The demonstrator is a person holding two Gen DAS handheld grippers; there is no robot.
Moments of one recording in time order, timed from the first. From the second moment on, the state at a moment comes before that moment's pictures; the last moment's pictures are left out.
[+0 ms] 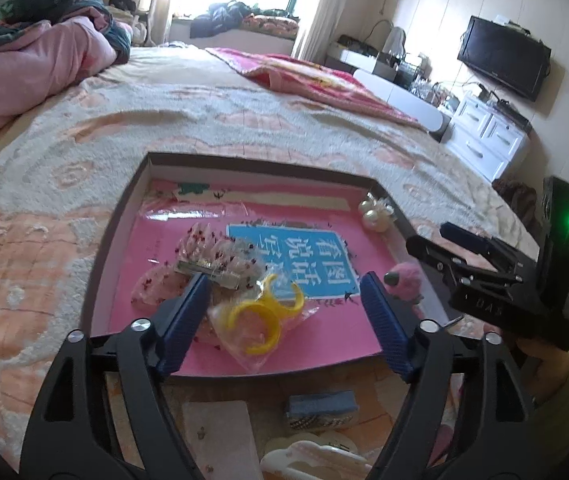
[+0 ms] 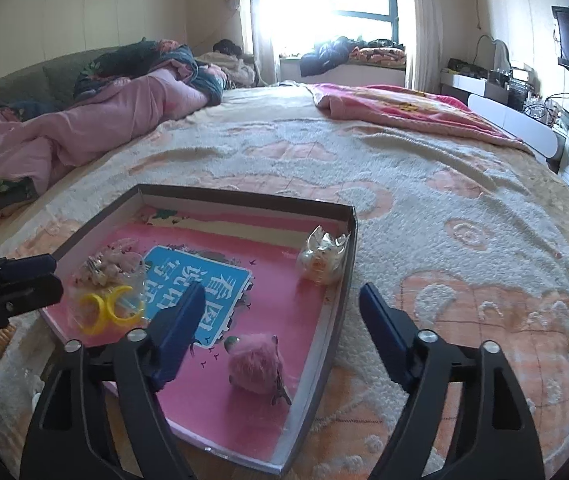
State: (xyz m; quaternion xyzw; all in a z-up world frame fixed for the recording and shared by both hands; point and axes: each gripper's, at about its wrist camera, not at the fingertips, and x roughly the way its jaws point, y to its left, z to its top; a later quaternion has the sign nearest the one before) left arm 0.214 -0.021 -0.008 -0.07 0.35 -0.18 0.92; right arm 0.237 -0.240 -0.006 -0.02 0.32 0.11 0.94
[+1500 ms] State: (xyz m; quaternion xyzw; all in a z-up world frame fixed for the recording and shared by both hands) left arm 0.127 0.048 0.028 -0.11 0.27 -0.10 0.95; right arm 0.102 -0.195 0.023 -0.08 0.26 0.20 0.94
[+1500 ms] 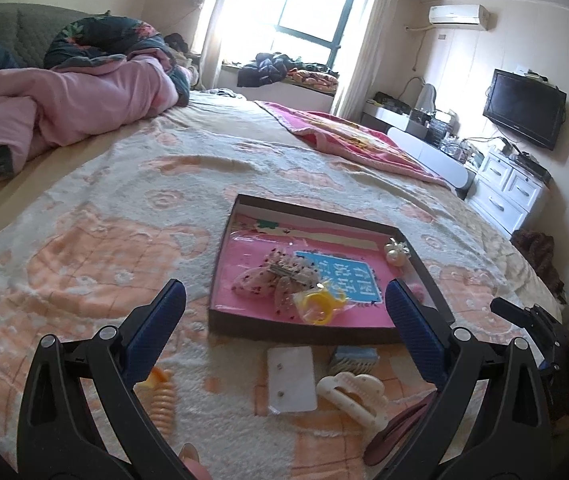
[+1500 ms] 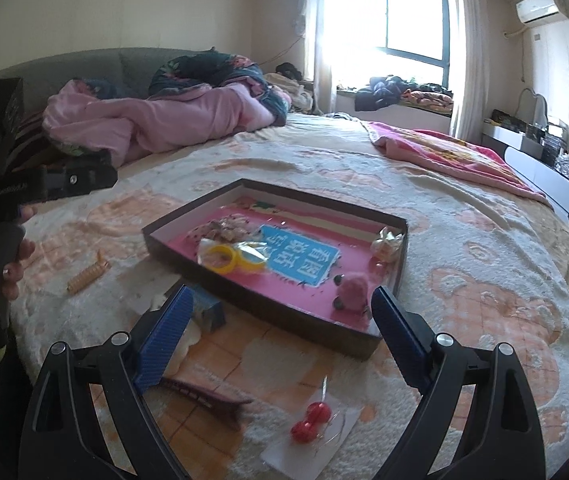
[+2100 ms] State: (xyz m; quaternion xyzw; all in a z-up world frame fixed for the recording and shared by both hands) left arm 0.098 0.075 0.010 -0.09 0.29 -0.05 0.95; right arm 0.080 -0.169 -0.001 -0.12 0.29 0.24 0.92
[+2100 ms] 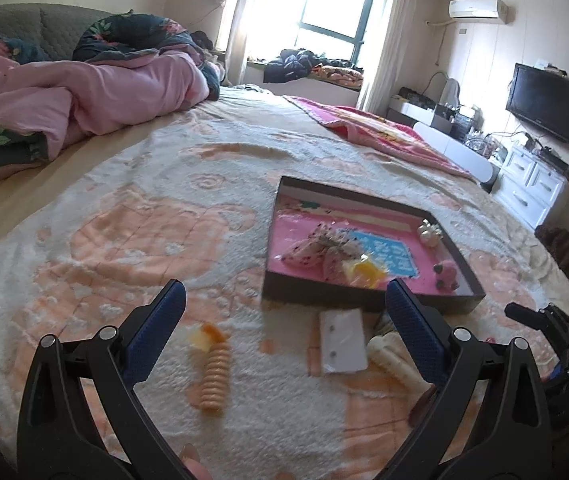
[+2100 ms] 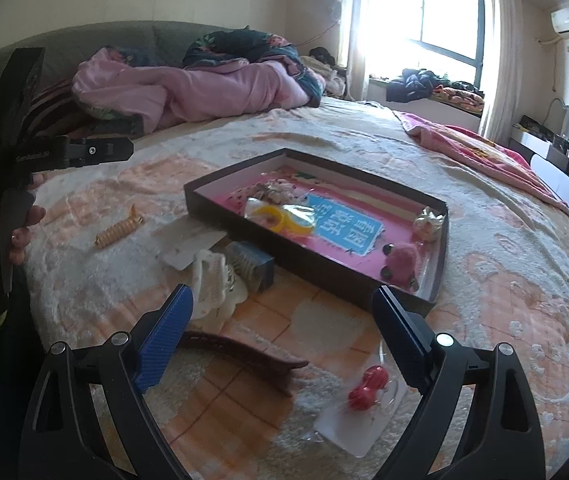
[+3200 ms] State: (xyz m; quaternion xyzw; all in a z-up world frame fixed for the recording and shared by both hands) left arm 0.108 0.087 -0.060 -0.06 0.41 0.00 0.91; right arm 0.088 -0.126 -0.053 -0.27 0.32 0.29 0.86
